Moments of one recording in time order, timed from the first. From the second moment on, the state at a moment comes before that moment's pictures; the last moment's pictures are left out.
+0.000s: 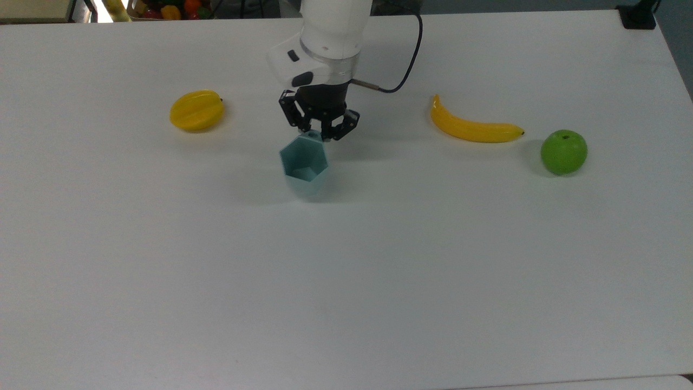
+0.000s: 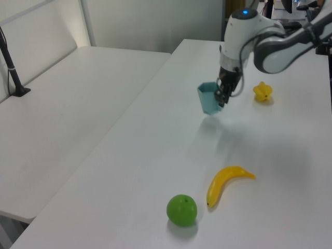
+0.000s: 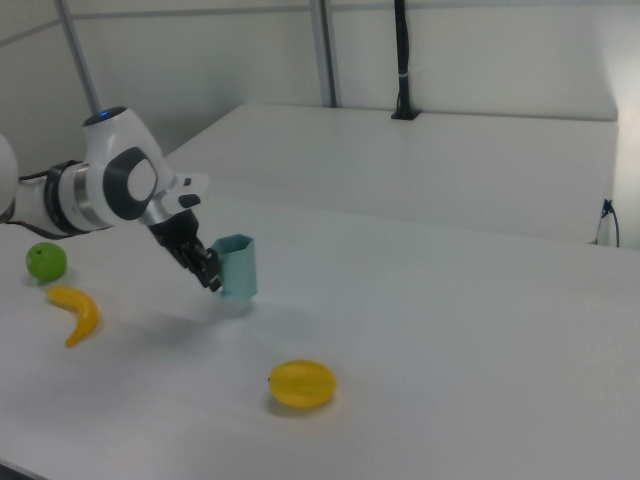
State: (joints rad) arm -0.04 0.19 0.24 -1.99 -0.33 2.32 0.58
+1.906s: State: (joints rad) arm -0.05 0.09 0.26 -1.67 -0.19 1.71 0.30
